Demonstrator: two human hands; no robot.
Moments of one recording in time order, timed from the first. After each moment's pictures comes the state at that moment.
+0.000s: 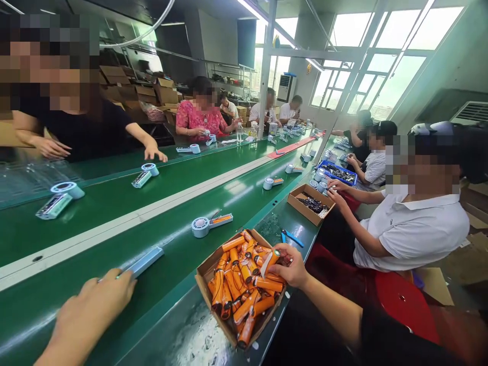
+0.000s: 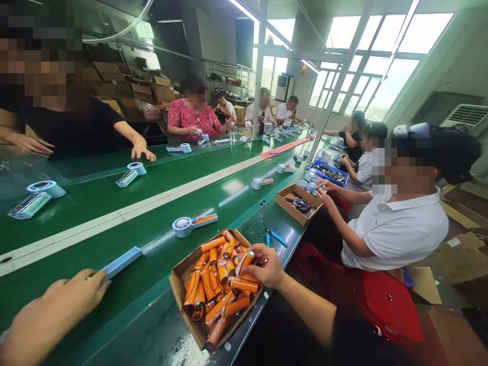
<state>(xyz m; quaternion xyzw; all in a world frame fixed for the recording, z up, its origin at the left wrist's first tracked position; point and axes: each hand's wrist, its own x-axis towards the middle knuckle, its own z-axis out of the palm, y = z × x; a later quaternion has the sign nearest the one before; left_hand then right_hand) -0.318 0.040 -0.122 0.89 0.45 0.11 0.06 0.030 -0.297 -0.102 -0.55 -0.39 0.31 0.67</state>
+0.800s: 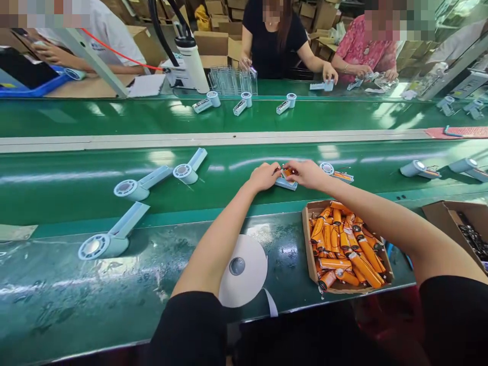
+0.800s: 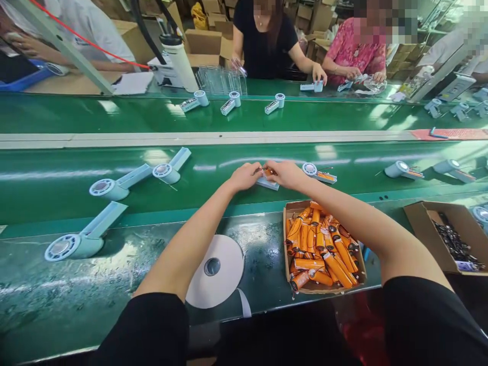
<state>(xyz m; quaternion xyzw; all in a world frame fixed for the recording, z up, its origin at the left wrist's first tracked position) -0.272 0.029 -0.084 0.82 0.52 0.07 0.23 -0.064 0.004 -0.039 -0.52 -0.84 0.13 0.07</state>
